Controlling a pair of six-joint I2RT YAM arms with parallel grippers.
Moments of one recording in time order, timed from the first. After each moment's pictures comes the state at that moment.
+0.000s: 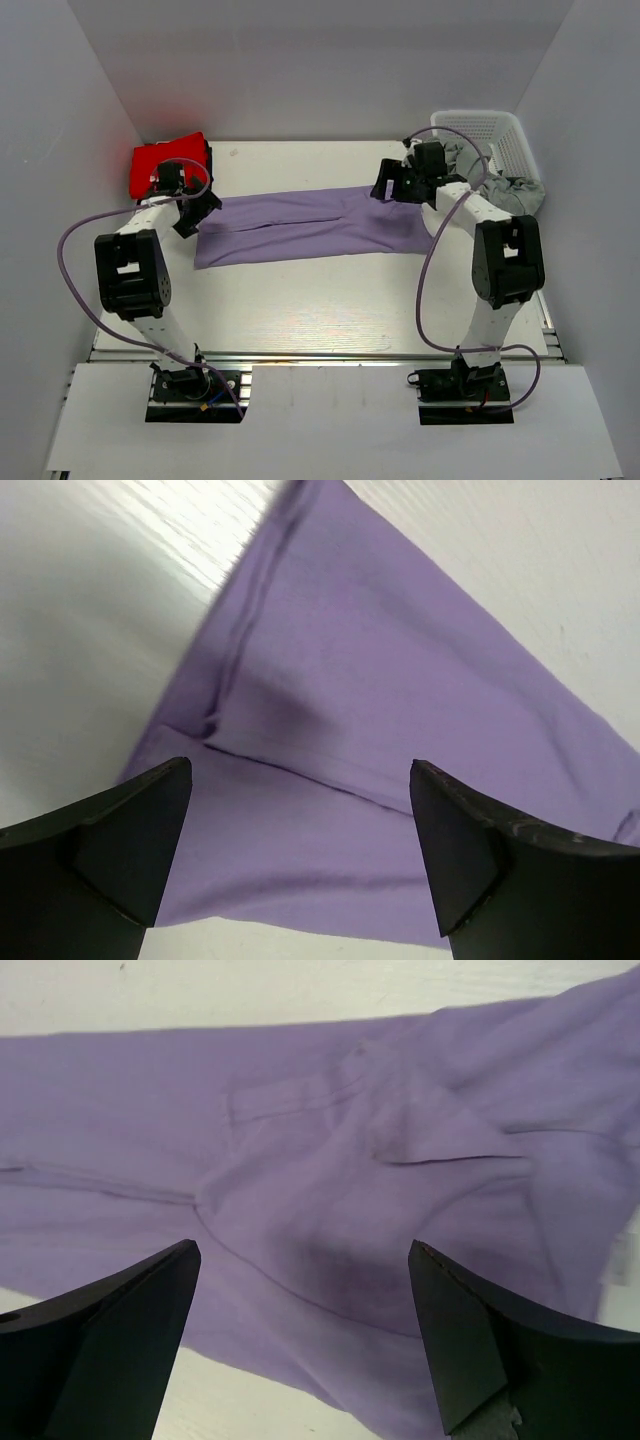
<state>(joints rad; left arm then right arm) 0.12 1.78 1.22 -0.39 0.01 -0.65 0.23 1.86 1.37 -0.23 -0.24 0.27</state>
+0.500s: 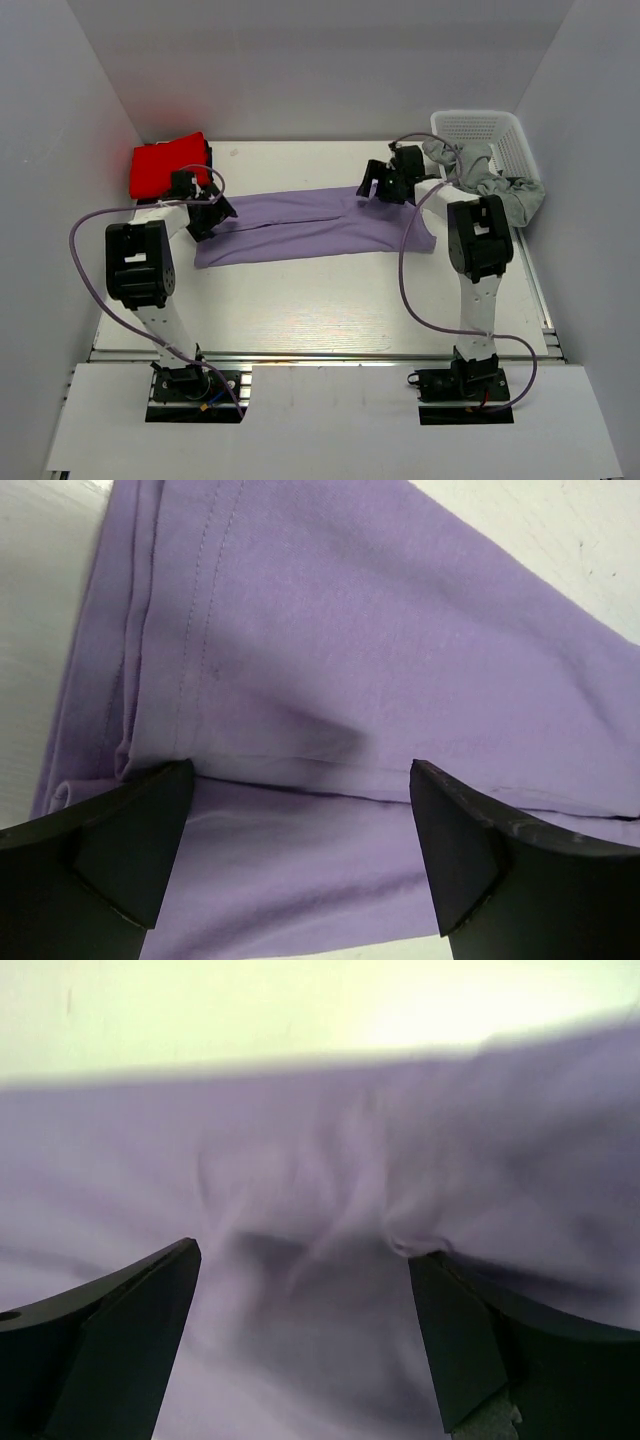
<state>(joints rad) 0.08 1.88 1.18 -0.28 0.16 -0.56 0.27 2.11 1.47 -0.13 -0.28 0.38</state>
